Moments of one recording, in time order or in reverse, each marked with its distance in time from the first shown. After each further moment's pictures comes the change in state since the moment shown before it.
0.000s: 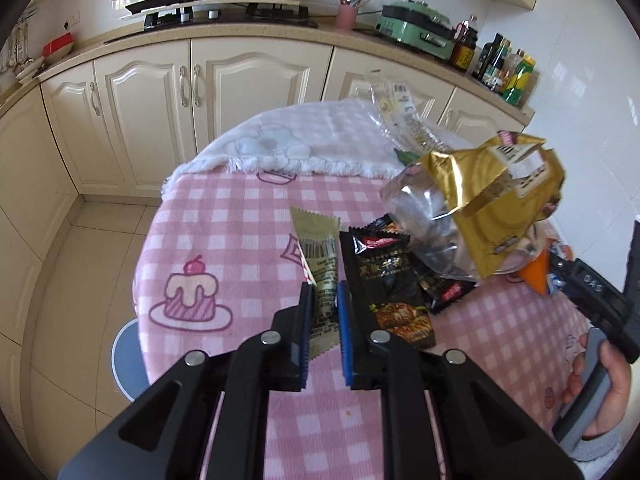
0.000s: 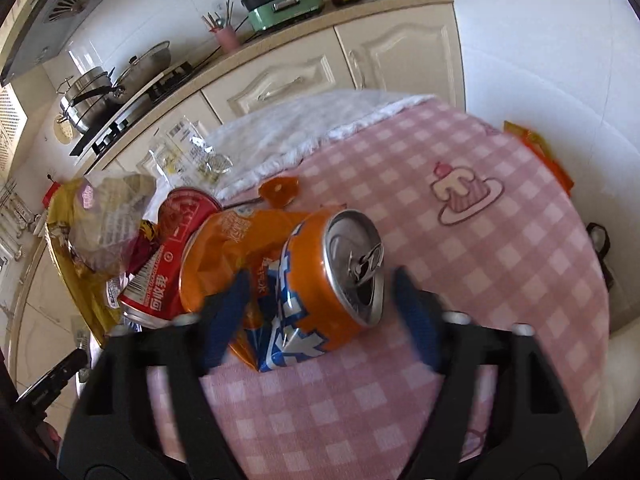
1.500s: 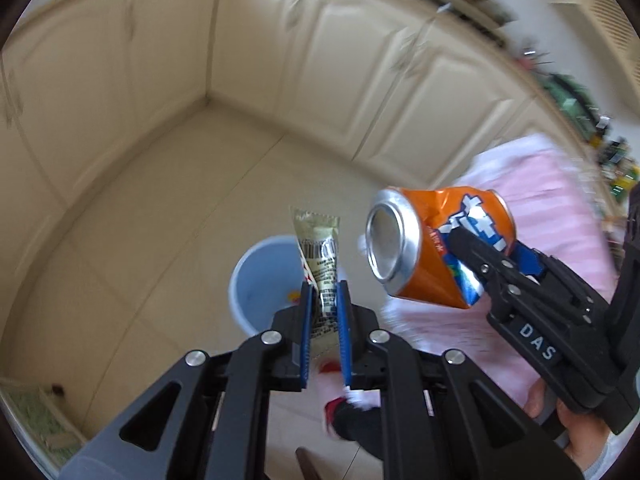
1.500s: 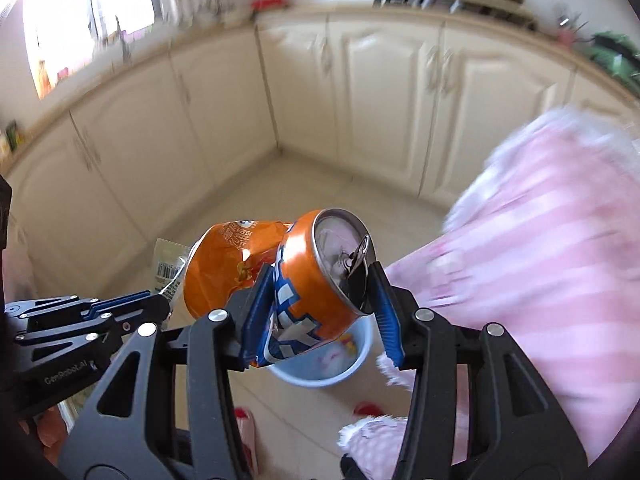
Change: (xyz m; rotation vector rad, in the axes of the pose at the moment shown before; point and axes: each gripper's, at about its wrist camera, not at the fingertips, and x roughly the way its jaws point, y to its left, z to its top) left arm -0.049 0.333 -0.143 -0.433 0.053 0.213; right arm 0.114 0.415 -0.294 -0.830 0.227 0.379
